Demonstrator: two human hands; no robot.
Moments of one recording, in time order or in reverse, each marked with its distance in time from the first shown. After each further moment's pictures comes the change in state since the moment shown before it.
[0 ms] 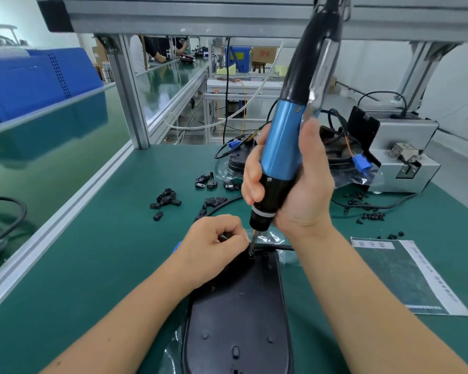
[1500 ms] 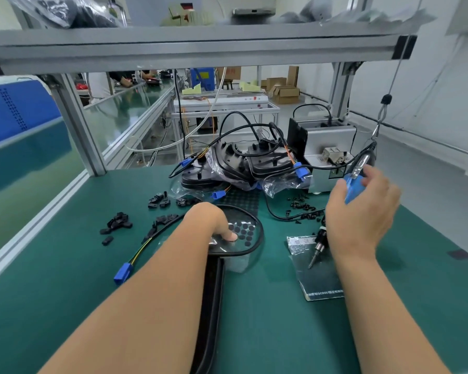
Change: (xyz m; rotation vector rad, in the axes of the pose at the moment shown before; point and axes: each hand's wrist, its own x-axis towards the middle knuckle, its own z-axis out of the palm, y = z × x) left_hand 0.119 0.053 0.067 0.814 -0.427 -0.718; right_hand -0.078 -0.085 -0.145 -1.552 1.198 -0.157
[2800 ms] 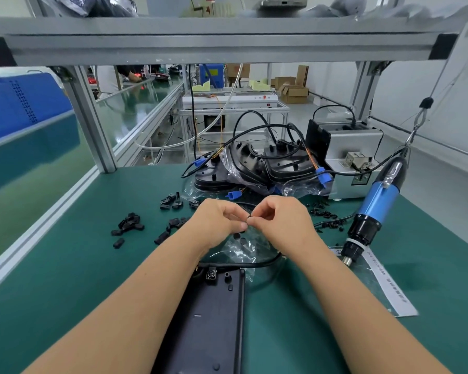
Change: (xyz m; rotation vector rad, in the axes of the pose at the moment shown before) left_hand -0.004 -0.046 0.012 -0.774 0.273 0.495; right_hand -0.049 -0.055 0.066 0.019 -0.916 -0.213
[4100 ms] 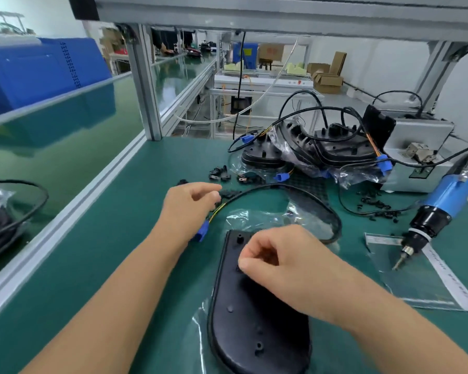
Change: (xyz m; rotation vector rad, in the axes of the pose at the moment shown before) left_hand -0.066 -0.073 -0.077 -0.213 0.453 -0.027; right_hand -0.098 -0.097 0.024 0.007 -0.490 -0.159
